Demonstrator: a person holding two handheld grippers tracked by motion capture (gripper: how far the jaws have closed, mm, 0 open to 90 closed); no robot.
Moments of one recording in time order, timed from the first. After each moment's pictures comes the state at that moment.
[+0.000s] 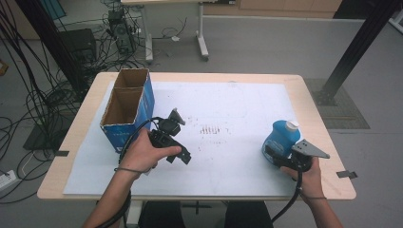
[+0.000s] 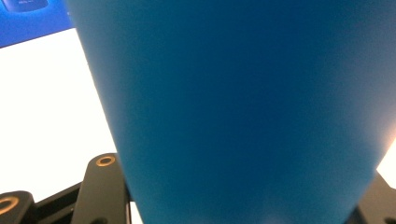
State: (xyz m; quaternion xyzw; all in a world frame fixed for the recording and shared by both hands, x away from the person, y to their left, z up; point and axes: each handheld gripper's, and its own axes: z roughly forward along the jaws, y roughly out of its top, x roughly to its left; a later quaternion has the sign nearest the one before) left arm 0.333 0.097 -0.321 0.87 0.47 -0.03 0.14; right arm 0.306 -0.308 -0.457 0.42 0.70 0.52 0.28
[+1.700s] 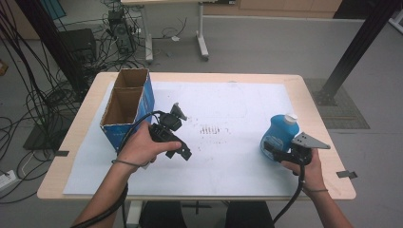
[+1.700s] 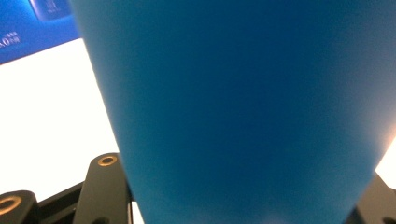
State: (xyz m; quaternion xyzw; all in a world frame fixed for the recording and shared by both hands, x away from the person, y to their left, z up) left arm 0.338 0.096 -0.299 0.89 0.43 -0.03 0.15; right arm 0.323 -0.308 -0.435 0.39 0.72 0.53 0.24
